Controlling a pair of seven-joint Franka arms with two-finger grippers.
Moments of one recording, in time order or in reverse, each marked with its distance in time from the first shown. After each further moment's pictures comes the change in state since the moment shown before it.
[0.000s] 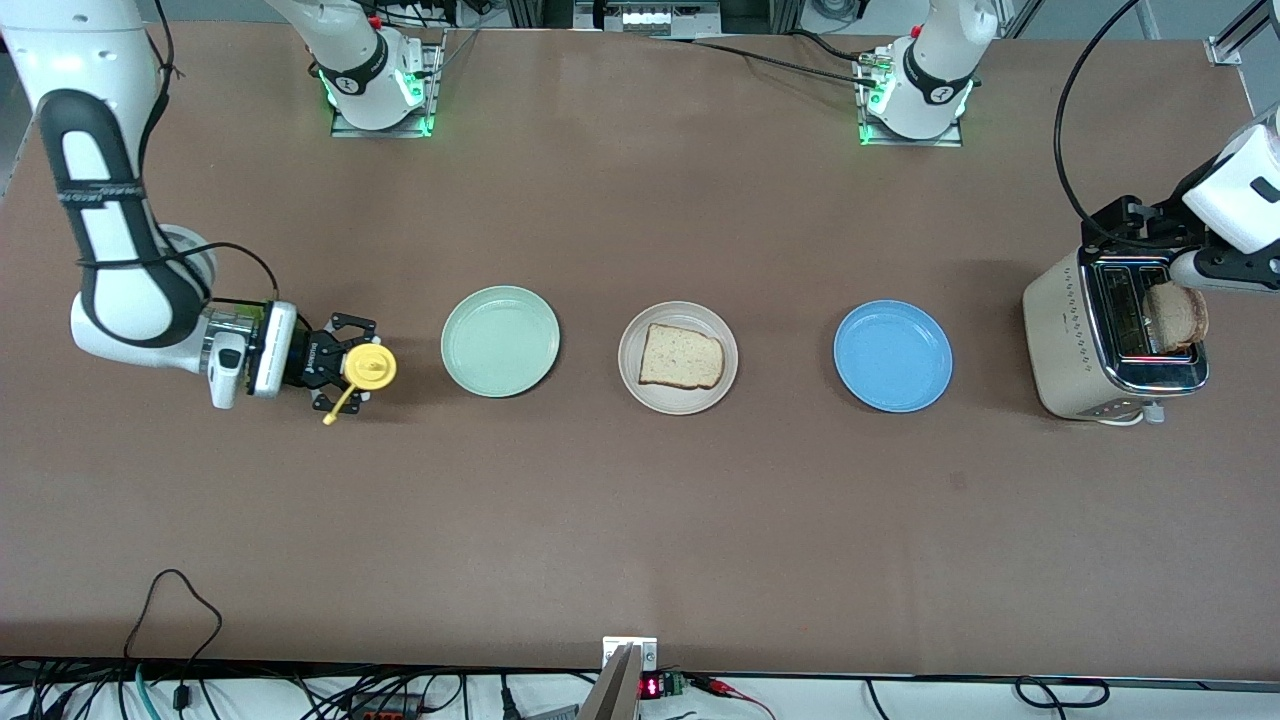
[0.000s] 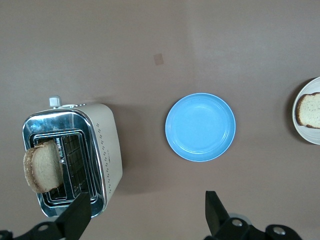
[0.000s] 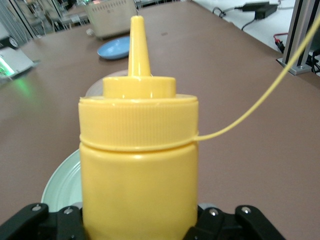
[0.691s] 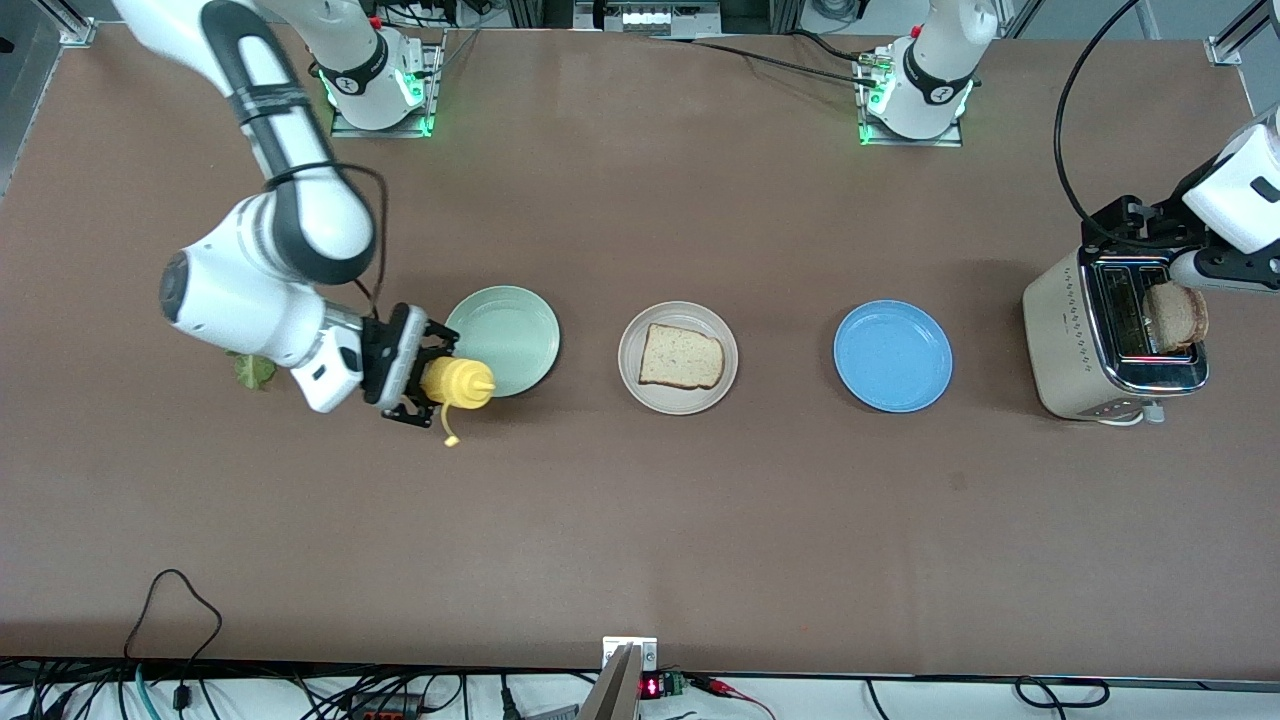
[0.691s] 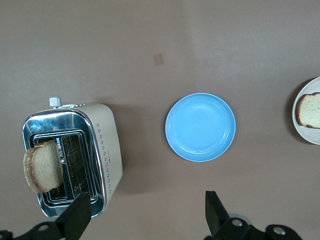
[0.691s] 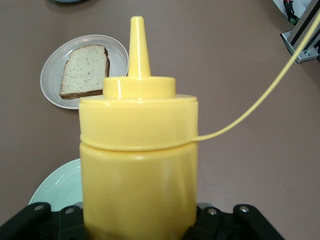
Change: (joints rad) left arm 0.000 0.000 0.000 0.000 0.000 0.000 0.000; right arm 0.336 -0.064 0.001 0.112 -0.456 0.326 0.644
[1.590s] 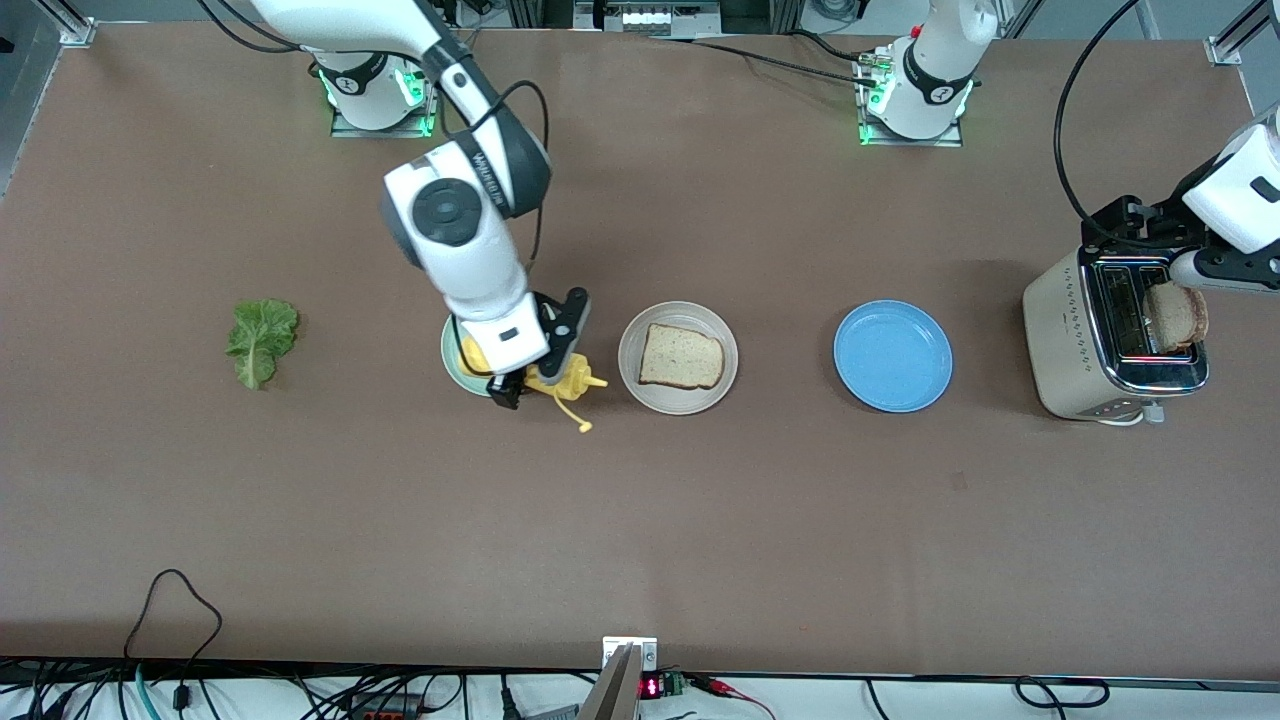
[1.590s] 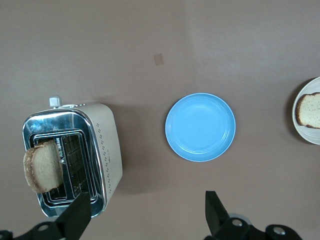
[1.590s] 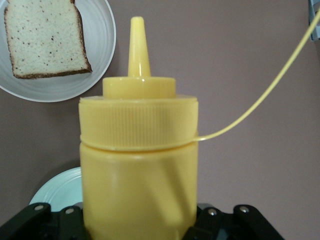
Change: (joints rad) left arm 0.000 0.000 0.000 0.000 0.000 0.000 0.000; right arm 0.282 0.112 0.001 0.216 -0.806 -0.094 0.813
